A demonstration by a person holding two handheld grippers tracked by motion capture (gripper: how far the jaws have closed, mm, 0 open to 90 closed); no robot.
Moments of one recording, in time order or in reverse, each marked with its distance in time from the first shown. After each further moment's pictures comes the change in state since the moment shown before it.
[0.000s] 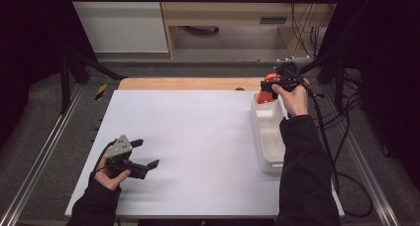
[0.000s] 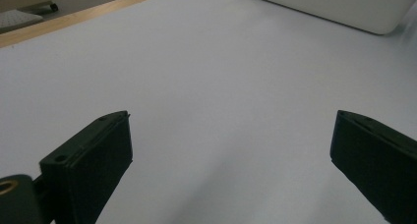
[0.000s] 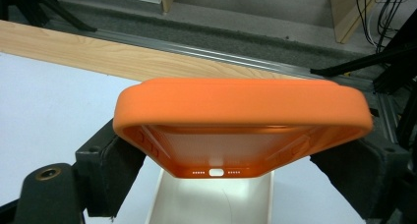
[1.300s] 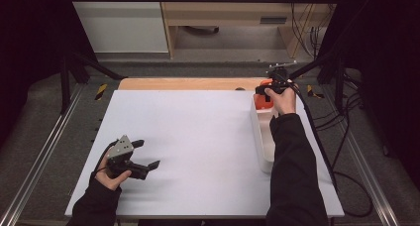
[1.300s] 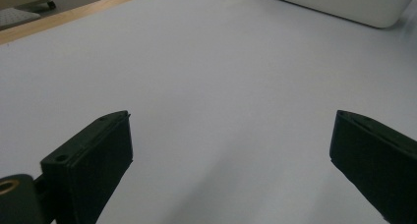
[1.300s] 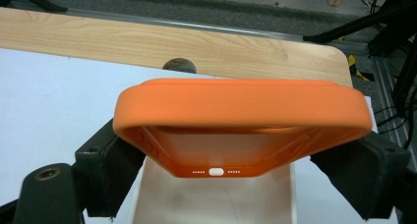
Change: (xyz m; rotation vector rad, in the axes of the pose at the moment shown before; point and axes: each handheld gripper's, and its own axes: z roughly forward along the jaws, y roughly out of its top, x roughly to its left) left arm -0.001 -0.001 0.002 0.014 -0.004 0.011; right arm 0.004 -0.013 0.053 0.110 -0.059 0.070
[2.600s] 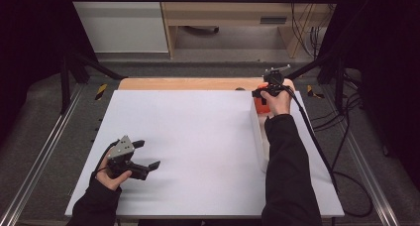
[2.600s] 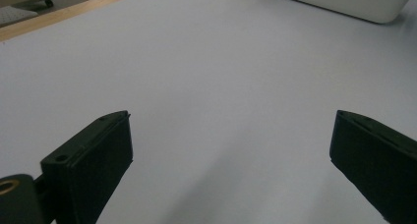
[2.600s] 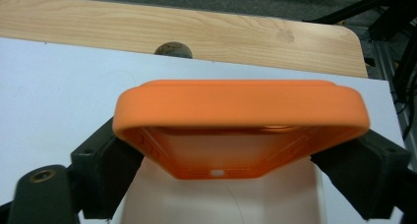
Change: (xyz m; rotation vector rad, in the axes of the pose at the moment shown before) left arm 0.000 -0.001 0.001 0.013 -0.005 0.007; right arm 0.004 -0.007 0.026 0.043 -0.014 0.014
